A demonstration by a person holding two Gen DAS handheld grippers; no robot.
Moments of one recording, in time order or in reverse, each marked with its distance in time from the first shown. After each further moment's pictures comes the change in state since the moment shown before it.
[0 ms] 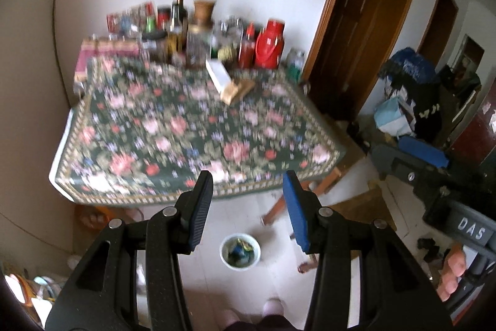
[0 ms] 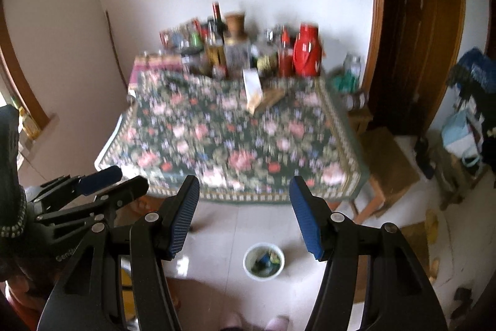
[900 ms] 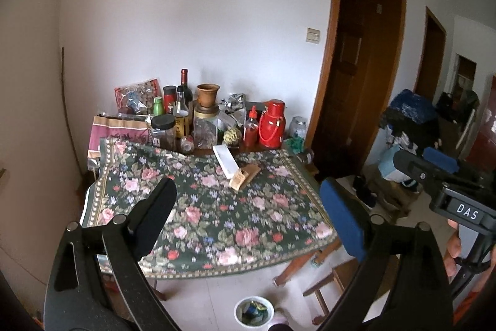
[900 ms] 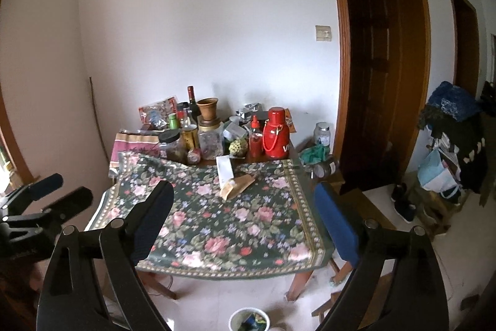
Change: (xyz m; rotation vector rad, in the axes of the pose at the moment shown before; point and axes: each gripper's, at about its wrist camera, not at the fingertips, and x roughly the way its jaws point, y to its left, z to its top) left arm -0.033 -0.002 0.090 0.046 -0.285 0.036; right arm -0.021 -0.039 0.070 0.044 -0.269 -0.097
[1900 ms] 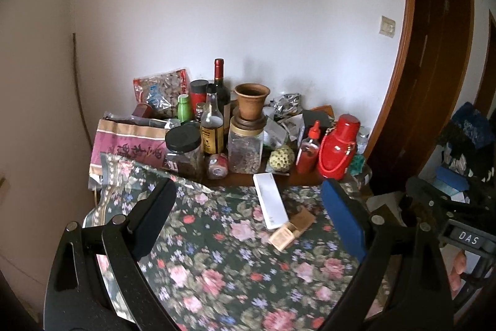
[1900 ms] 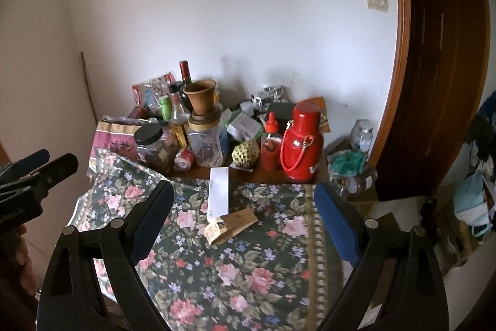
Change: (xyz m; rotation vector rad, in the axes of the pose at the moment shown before) left arm 0.228 0.056 0.102 -0.074 0.088 0.213; right arm 0.232 -0.013 0.077 -0.049 0.177 0.119
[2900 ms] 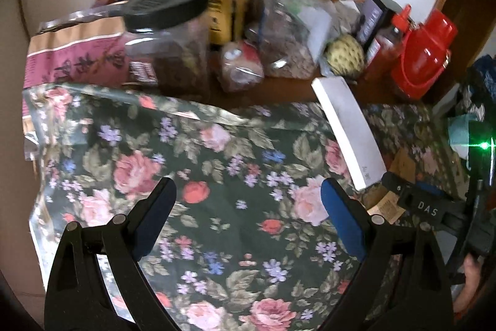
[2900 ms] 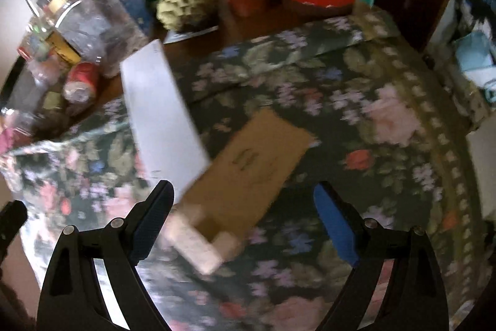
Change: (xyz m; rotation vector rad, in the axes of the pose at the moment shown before) left arm 0.252 0.080 -0.081 0.033 0.464 -0.057; right arm 0.258 -0.005 -0.105 0.329 0.500 -0.222
